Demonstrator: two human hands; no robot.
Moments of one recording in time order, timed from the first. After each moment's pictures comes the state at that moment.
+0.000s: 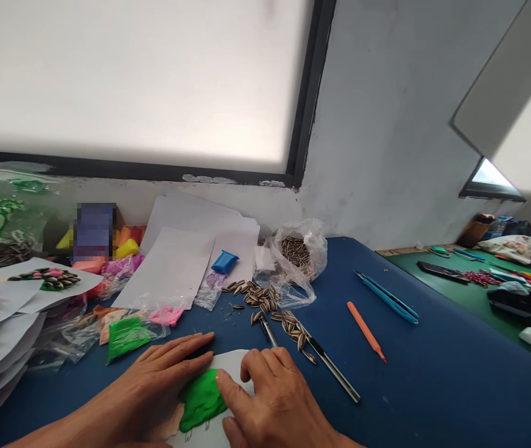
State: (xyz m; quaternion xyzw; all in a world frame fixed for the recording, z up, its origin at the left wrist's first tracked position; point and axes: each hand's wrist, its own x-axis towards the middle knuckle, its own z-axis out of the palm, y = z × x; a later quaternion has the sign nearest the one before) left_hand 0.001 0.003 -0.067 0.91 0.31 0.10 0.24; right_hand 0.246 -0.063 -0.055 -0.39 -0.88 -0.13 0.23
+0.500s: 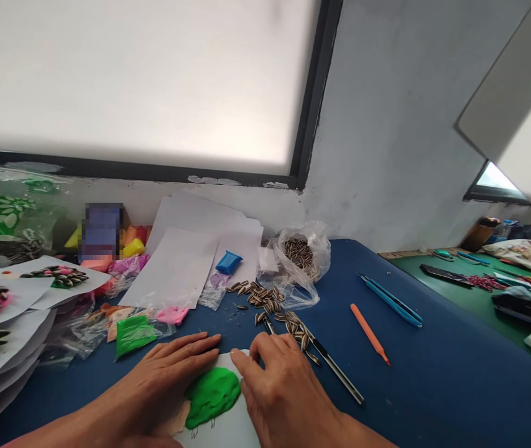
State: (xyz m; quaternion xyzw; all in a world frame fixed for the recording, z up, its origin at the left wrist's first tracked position) left_hand 0.000 0.002 -0.061 0.91 0.31 0.11 0.26; right_hand 0.248 -0.059 -0.037 -0.46 -0.87 0.01 0.17
